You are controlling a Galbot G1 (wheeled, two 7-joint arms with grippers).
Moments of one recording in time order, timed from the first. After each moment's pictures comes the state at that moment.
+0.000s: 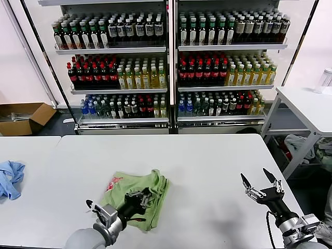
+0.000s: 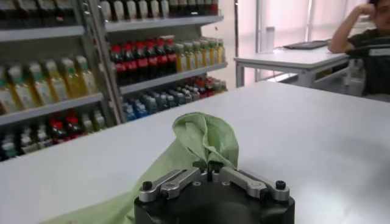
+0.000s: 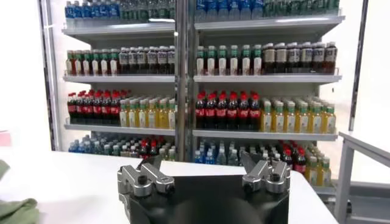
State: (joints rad) left arm 1.29 -0.94 -0.13 -2.09 -0.39 0.39 0.03; right arm -1.59 1.16 0.82 2.08 0.46 -0.11 -0.26
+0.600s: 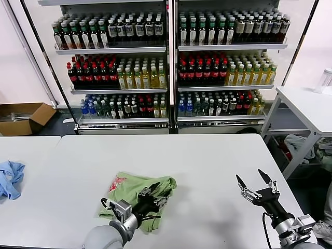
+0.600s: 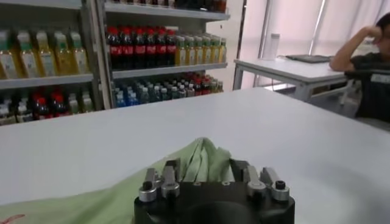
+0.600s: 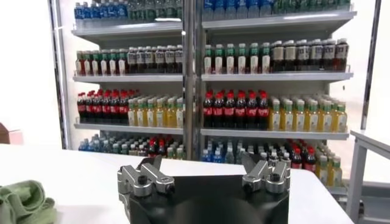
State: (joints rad) left arm 1.21 -1.00 -0.03 -2.09 -0.56 0.45 -0.11; right arm -1.60 1.16 0.80 2.09 0.46 -0.11 -0.26
